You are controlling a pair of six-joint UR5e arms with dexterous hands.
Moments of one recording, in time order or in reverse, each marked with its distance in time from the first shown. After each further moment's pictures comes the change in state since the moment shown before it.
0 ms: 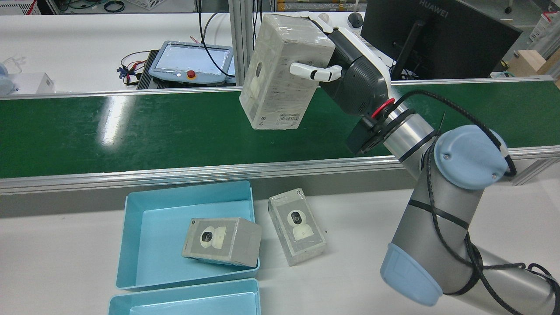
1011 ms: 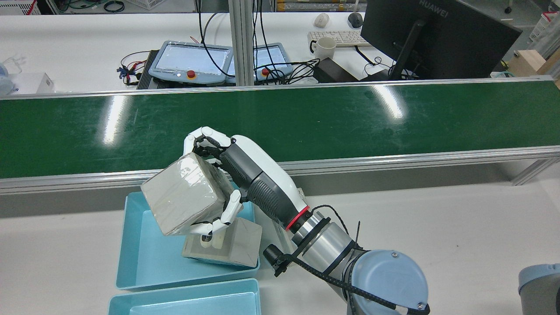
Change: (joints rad) left arm 0.000 0.000 0.000 0.000 0.000 0.000; right arm -0.372 0.124 -0.120 0.013 0.156 -0.371
